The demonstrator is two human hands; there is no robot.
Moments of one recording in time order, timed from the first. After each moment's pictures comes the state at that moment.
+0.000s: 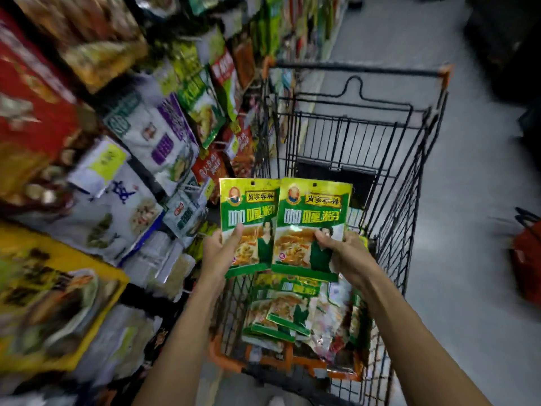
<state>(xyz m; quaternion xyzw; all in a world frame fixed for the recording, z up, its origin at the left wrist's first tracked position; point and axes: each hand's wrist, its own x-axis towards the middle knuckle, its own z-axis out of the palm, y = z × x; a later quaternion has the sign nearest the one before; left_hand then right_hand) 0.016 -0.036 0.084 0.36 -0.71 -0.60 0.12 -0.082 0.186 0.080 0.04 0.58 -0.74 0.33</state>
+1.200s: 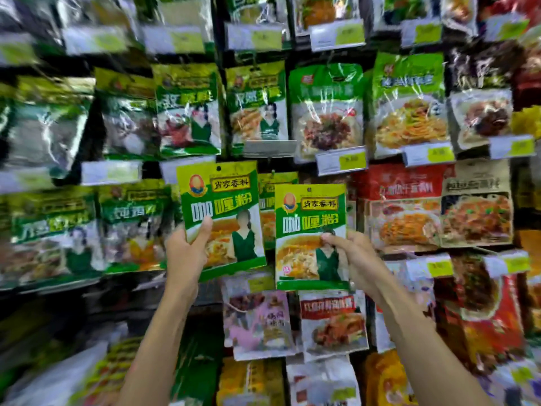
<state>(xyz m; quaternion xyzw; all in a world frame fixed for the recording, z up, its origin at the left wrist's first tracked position) 0.575 -0.038 0.534 0.39 -0.52 -0.16 0.74 0.305 -0.089 0.515 -0.56 0.33 -0.62 0.44</state>
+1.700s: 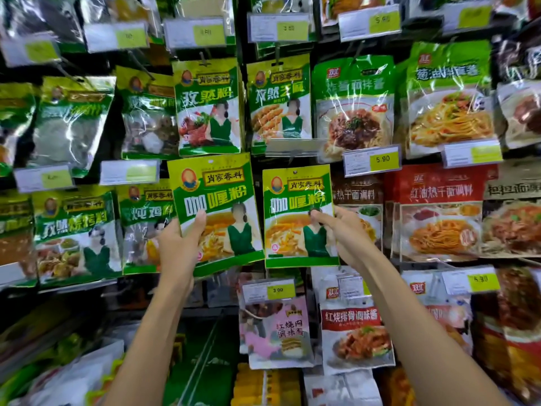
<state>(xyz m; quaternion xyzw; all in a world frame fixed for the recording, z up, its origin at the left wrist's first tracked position) 0.609 -0.048 0.551 0.41 -0.48 -0.19 0.76 0.357 -0.120 0.560 -0.61 0.32 -0.60 0.41</state>
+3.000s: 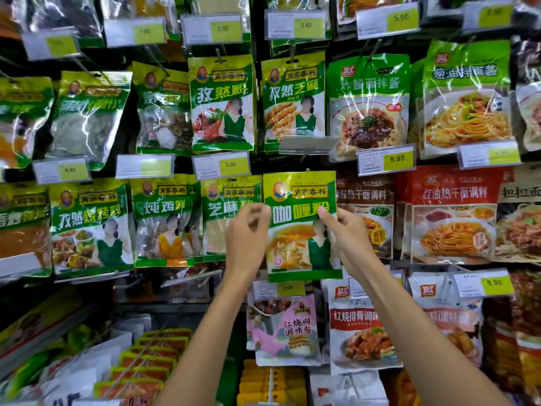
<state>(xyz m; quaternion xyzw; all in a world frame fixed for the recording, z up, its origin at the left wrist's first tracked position) 0.544 -0.066 0.549 0.42 -0.60 -0.03 0.68 0.379 -0.092 0.554 -0.62 0.31 -0.64 0.33</state>
